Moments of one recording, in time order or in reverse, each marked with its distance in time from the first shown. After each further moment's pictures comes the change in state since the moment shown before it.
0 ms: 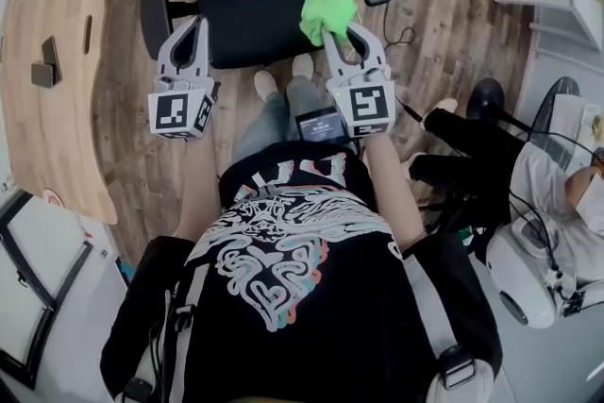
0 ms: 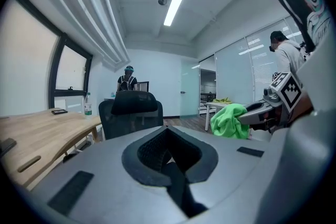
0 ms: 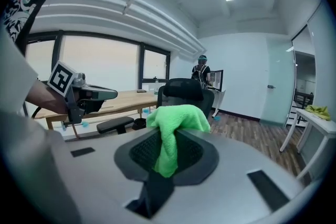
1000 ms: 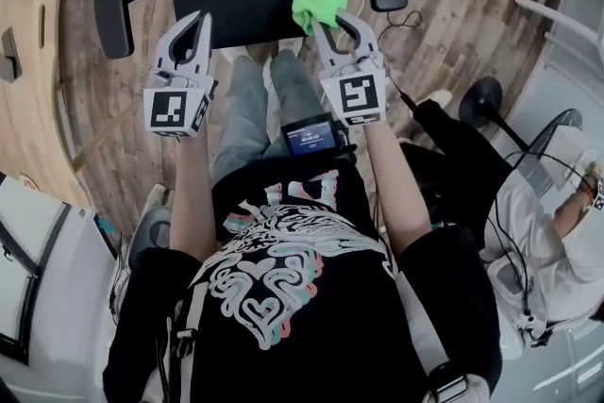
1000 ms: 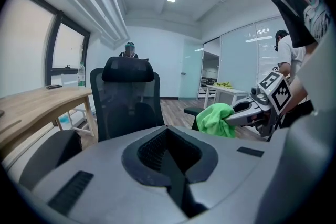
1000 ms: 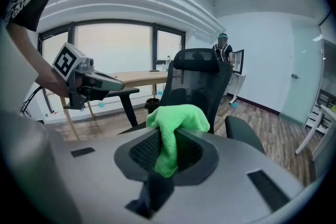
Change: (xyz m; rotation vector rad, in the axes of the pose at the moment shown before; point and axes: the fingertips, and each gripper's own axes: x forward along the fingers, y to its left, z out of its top) left arm 0.064 -0.028 -0.118 -0.059 0.204 -0.016; right arm 0.075 -0.023 -0.123 -0.058 0.232 0.204
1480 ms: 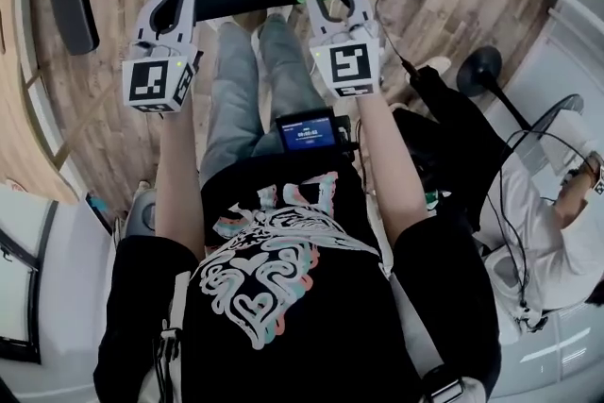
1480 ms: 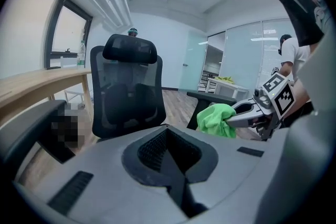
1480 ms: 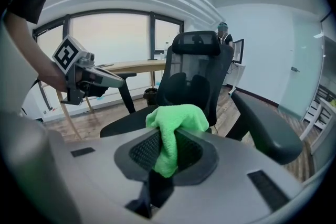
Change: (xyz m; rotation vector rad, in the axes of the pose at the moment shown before) left arm 0.044 0.015 -0.073 -0.065 0.108 -0.026; right arm 0.053 -0.003 -0.065 0.011 0.075 -0.013
